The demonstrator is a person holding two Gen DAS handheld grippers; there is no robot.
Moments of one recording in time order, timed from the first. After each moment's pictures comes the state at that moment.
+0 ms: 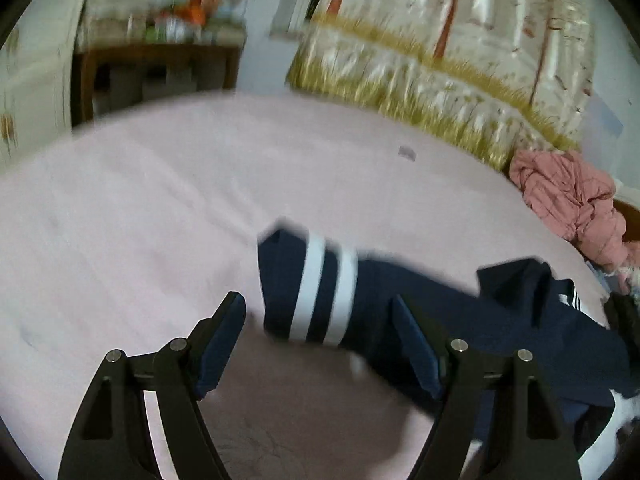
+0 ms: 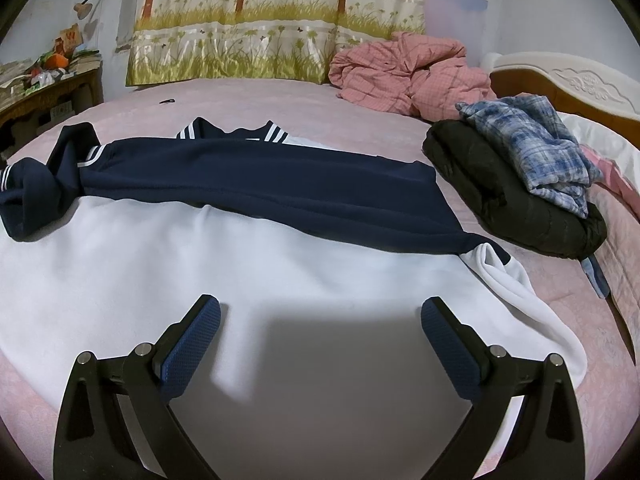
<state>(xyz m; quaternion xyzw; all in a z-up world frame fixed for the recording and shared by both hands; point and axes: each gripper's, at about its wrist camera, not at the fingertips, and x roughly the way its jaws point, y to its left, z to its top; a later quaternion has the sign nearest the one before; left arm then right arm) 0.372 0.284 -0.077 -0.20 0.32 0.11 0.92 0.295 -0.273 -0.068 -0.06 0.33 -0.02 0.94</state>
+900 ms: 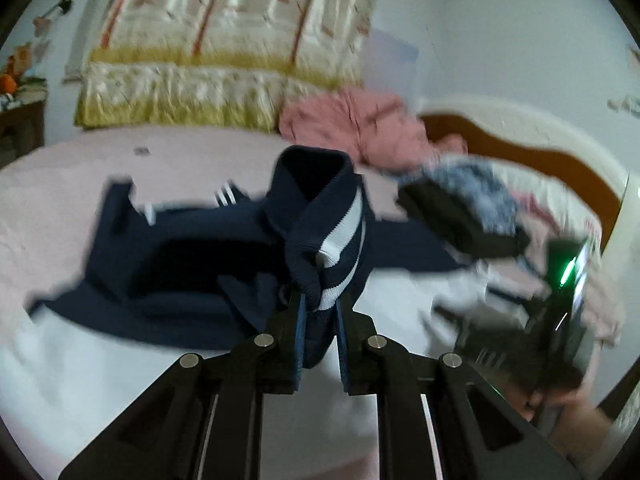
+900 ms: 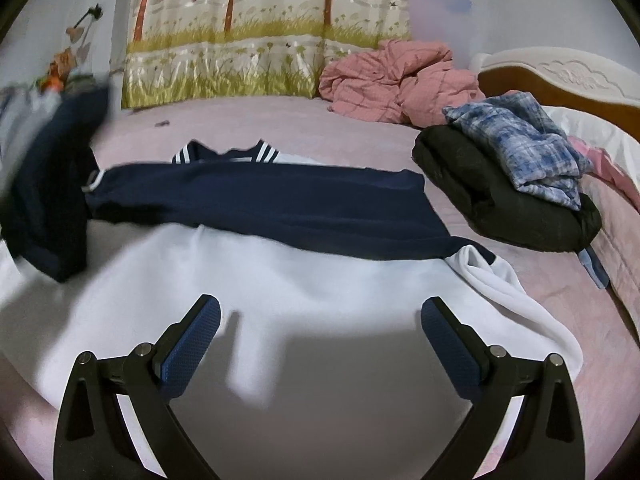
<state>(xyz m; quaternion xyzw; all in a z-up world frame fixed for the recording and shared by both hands) 0.265 -0.057 -0.032 -0.07 0.26 -0.20 0.94 0.285 -0.284 -0.056 -0.03 0.30 -0.02 0.95</state>
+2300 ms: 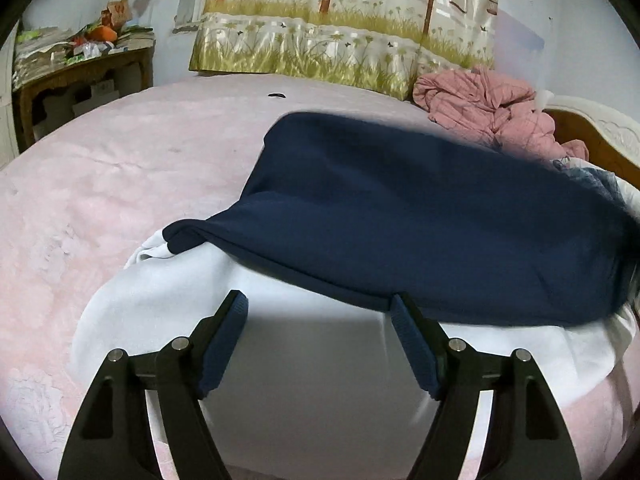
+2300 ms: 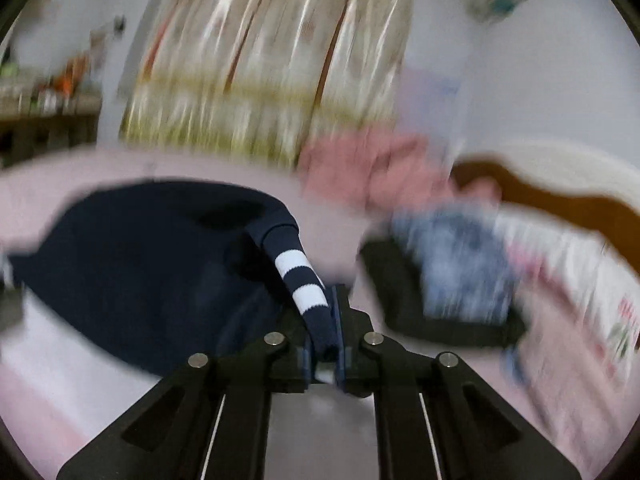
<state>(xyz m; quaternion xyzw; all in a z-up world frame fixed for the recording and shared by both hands) 0.279 0.034 -0.068 -0.10 0.34 0.01 0.94 0.255 -0.311 0.000 -0.12 0.22 -0.04 0.97</state>
